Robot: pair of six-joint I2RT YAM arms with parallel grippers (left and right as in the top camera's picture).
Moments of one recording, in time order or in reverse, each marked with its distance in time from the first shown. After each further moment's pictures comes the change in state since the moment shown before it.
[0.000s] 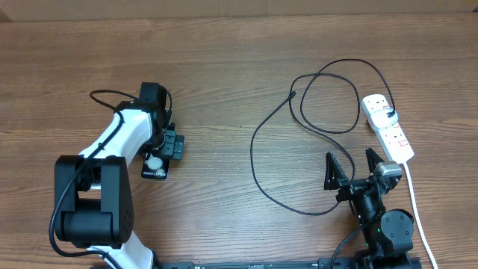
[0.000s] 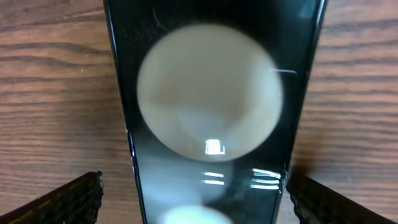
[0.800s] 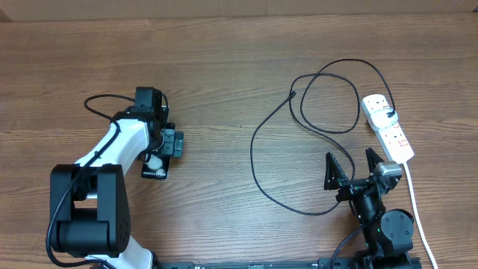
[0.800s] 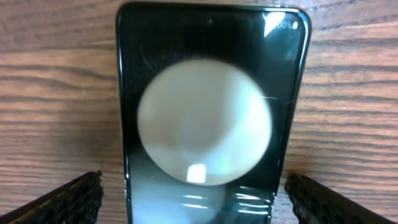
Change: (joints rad) left arm 0.018 -0.050 -0.097 0.156 0.063 -0.029; right arm 0.000 0.000 0.000 0.001 0.000 0.000
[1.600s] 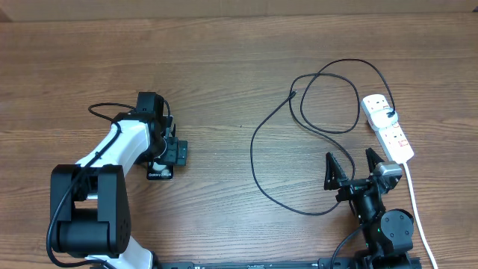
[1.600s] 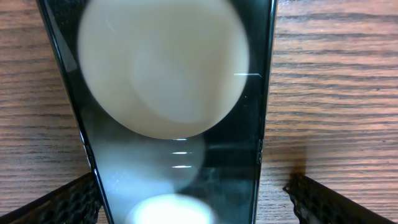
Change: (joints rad) left arm -0.005 -0.002 -0.008 -0.108 0.081 -0.012; right arm 0.000 0.000 0.000 0.000 0.000 0.000
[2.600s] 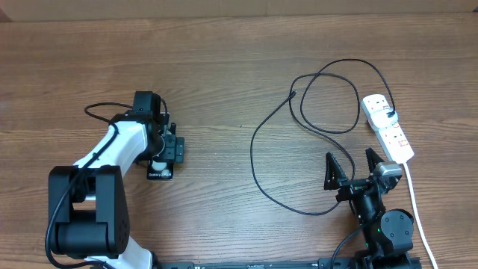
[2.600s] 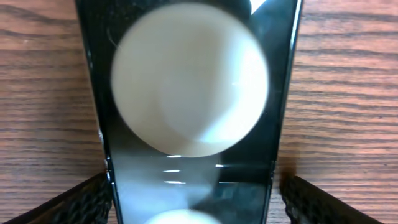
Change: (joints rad) left arm 0.030 -0.005 -0.009 0.061 0.002 -0.019; right arm 0.000 0.000 0.000 -0.001 0.000 0.000
